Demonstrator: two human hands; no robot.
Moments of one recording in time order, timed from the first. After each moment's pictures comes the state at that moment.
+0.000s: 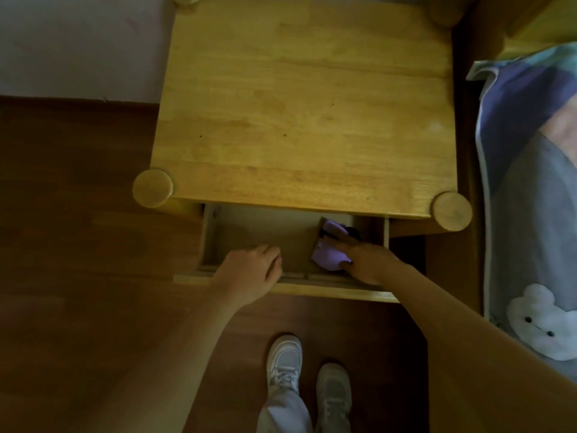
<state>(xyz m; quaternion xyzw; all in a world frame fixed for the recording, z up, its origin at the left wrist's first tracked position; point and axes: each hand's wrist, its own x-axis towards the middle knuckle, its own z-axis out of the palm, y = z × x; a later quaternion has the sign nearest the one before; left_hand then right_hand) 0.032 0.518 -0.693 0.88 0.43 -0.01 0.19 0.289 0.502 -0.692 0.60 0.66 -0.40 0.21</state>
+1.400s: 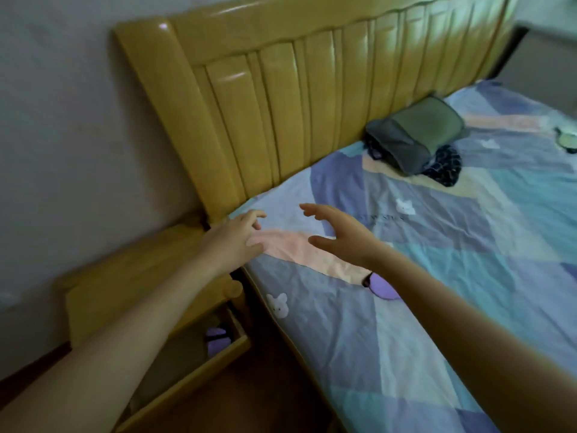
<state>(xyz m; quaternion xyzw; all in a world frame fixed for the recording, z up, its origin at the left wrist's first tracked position) 0.337 0.449 -0.214 0.94 0.24 -0.02 0.24 0.489 0.266 -0.201 0.79 0.49 -0.21 -0.31</state>
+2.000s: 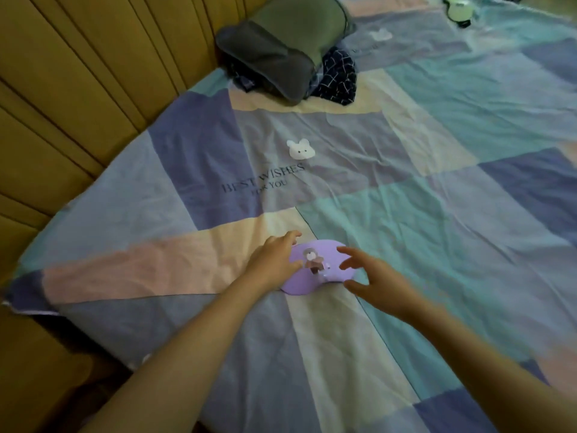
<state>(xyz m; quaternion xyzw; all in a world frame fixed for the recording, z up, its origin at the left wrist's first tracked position) 0.626 0.257 -0.471 0.92 0.07 -0.22 0.32 0.643 0.034 -0.441 0.90 0.18 -0.28 -0.29</state>
